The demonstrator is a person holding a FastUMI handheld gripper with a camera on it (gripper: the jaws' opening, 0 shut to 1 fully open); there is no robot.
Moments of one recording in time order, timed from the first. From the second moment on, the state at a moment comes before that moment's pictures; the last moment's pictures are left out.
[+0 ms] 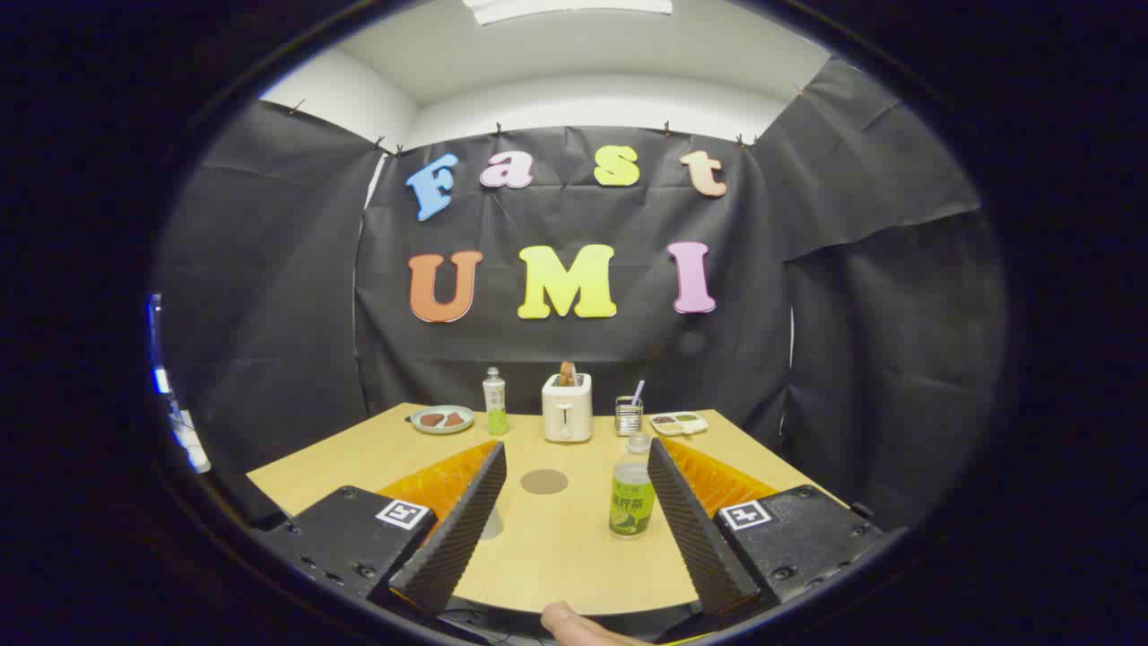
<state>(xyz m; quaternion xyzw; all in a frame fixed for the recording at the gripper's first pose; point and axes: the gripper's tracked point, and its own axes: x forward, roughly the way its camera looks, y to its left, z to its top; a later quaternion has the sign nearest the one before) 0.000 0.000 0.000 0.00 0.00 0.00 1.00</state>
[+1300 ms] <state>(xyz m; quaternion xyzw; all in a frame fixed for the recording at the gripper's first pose) 0.022 -0.024 -0.020 0.00 0.01 -0.02 1.00</state>
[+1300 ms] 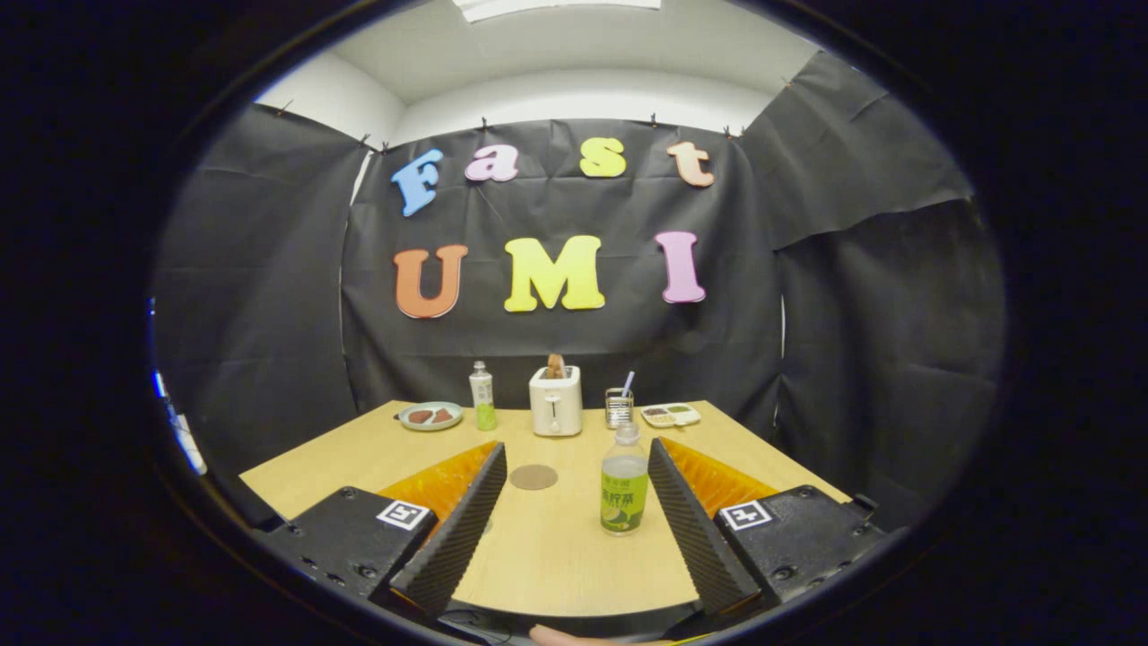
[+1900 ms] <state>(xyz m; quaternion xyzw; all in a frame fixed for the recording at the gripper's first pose) 0.075 -0.062 -0.066 0.01 0.03 0.00 1.00</state>
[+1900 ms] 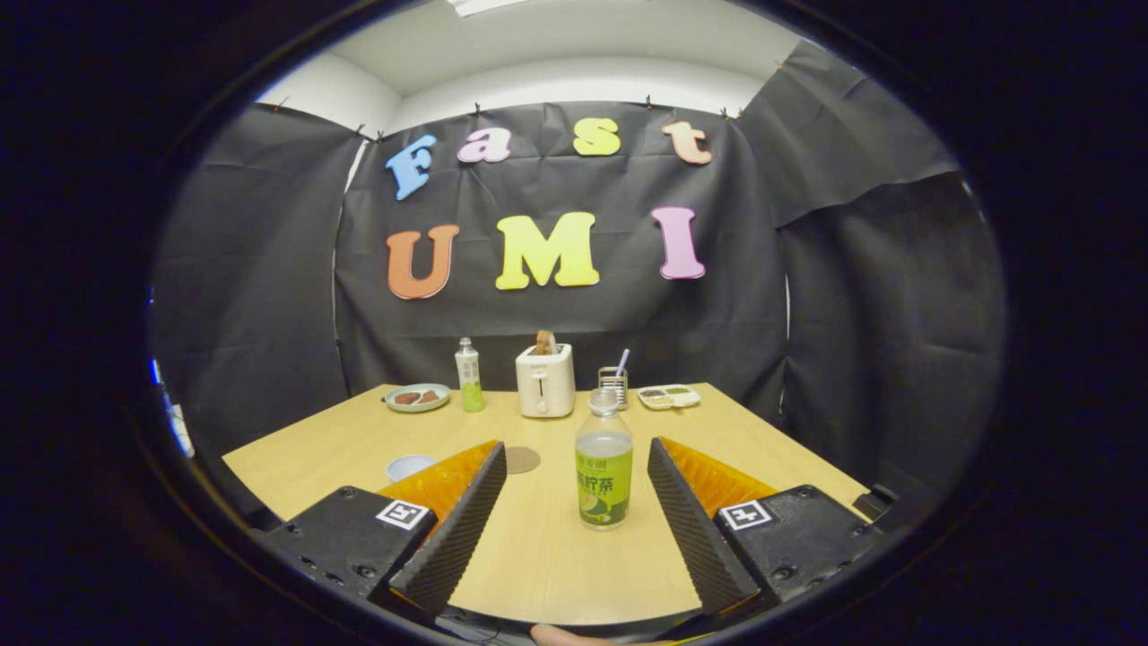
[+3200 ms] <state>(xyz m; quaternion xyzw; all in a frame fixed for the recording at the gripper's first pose) 0.224 -0.092 -0.124 -0.03 0.05 0.00 1.00</state>
